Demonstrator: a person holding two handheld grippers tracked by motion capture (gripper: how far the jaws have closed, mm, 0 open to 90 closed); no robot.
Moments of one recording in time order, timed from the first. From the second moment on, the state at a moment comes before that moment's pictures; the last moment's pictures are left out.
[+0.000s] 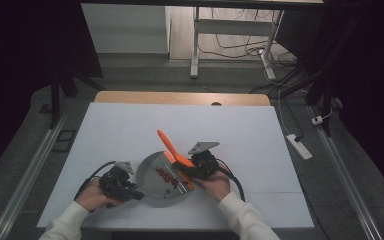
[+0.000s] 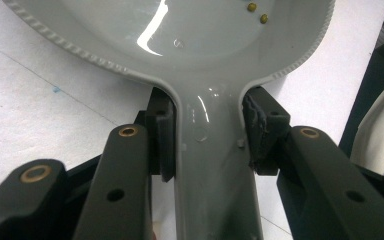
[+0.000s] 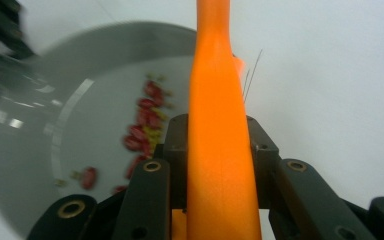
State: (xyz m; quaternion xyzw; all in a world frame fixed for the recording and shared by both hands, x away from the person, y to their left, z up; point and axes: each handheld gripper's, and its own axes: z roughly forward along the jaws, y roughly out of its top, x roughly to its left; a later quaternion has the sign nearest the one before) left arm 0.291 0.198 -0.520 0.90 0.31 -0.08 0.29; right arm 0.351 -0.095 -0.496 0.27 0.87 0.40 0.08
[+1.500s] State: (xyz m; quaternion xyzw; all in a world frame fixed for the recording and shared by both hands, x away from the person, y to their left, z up) left arm 0.291 0.198 -0.521 0.90 0.31 -0.08 0.29; right arm 0.348 -0.103 -0.490 0.30 0.82 0.48 0.06
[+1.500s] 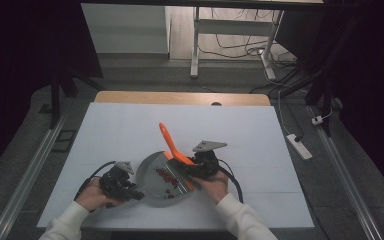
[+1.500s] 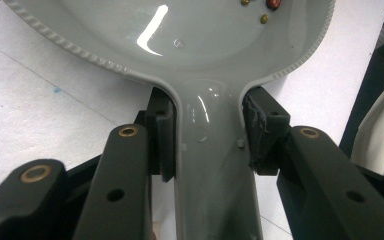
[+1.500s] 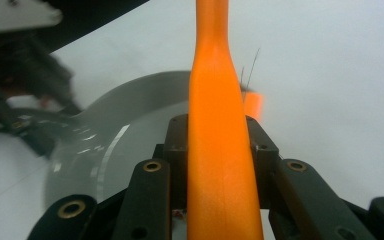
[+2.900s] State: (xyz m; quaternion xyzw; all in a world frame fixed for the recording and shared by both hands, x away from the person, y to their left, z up) left arm 0.287 0.198 -0.522 0.90 0.31 -0.06 0.31; right arm 0.362 -0.142 -0.484 0.35 0.80 0.48 0.10
